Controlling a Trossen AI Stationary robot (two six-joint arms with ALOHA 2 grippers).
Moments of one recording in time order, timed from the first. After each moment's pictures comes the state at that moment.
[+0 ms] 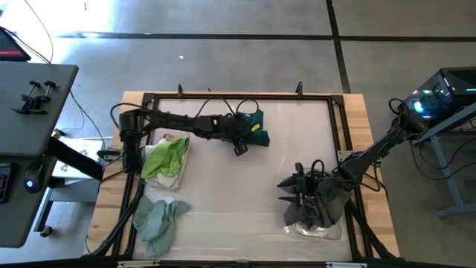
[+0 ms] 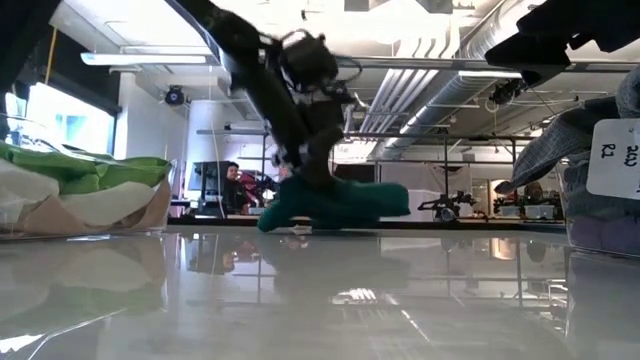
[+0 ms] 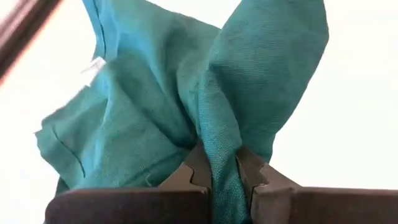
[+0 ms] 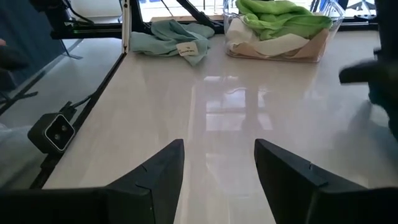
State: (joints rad) left arm 0.22 1.91 1.24 -0.25 -0.18 -0.10; right arm 0.64 1.15 0.52 0.19 0.52 0.29
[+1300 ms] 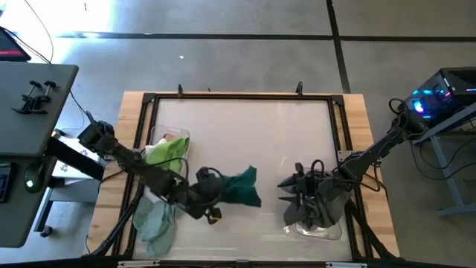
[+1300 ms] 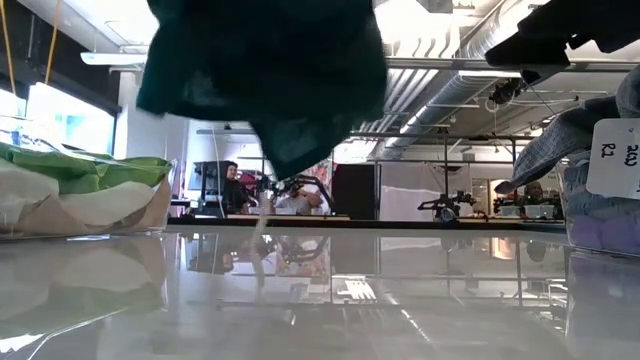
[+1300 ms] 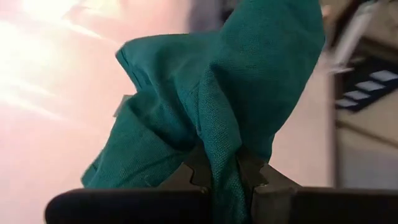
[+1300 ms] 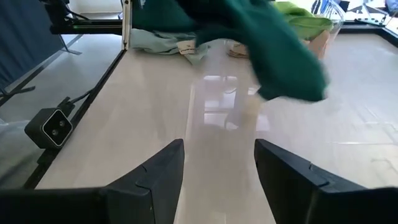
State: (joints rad) left arm -0.56 1.58 1.24 -0.47 -0.58 -0.74; right arm 0.64 1.15 0.52 0.19 0.52 0.26
